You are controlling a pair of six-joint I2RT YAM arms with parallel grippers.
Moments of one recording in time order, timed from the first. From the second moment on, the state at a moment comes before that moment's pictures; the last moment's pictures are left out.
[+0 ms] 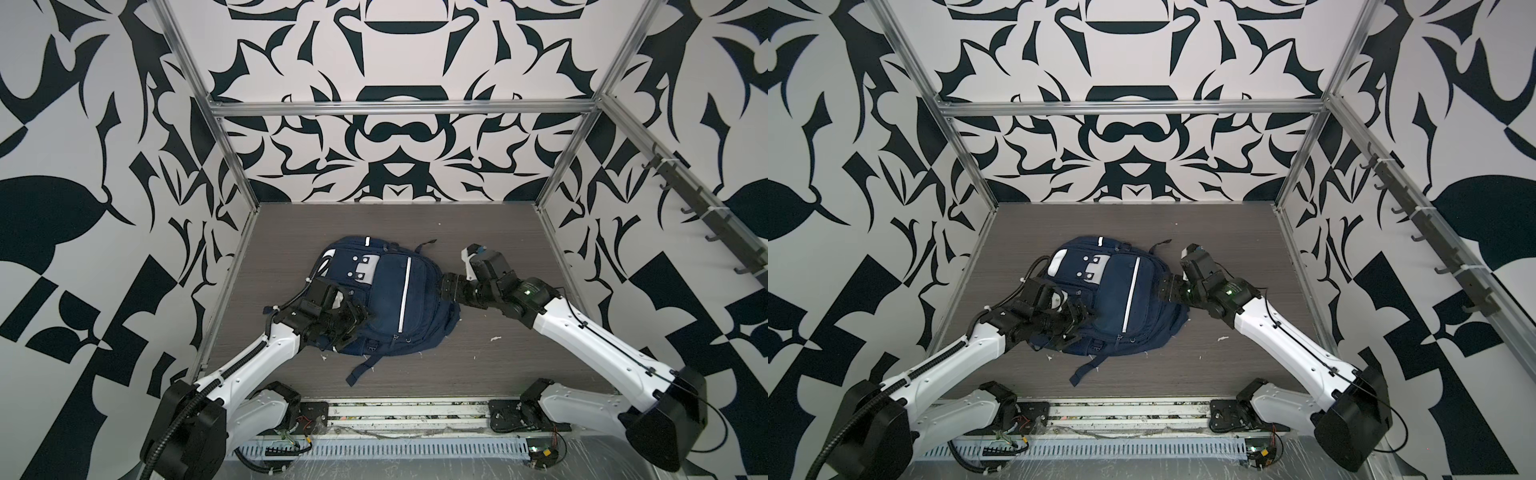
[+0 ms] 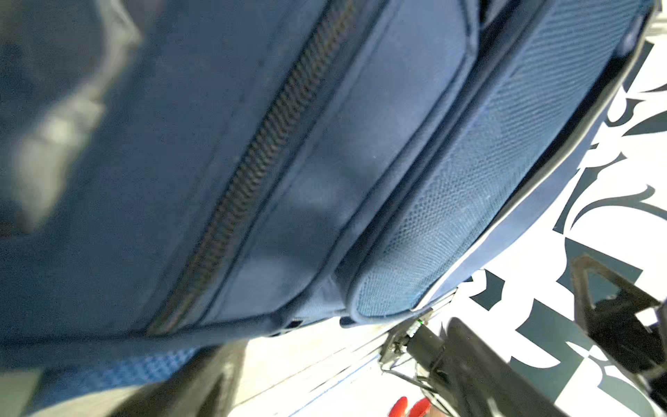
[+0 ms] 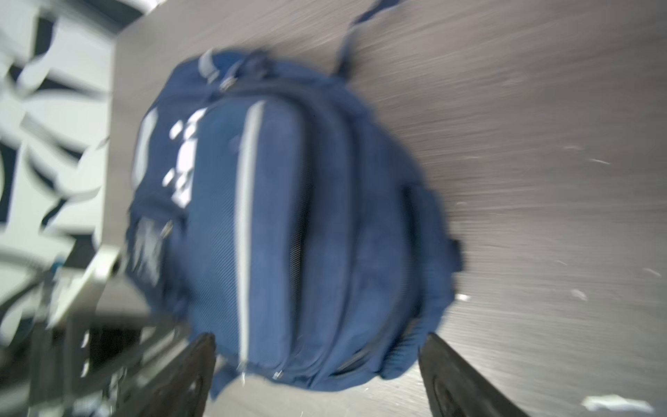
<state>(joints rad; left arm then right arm) -0.49 1.07 0.57 -0.45 0.47 -1.11 0.65 1.15 0.96 -0.63 -0.10 0.72</state>
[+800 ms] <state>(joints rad) -0.47 1.07 0.43 -0.25 0.44 -1.26 0.76 1.34 0.96 -0.52 -0.31 0.65</state>
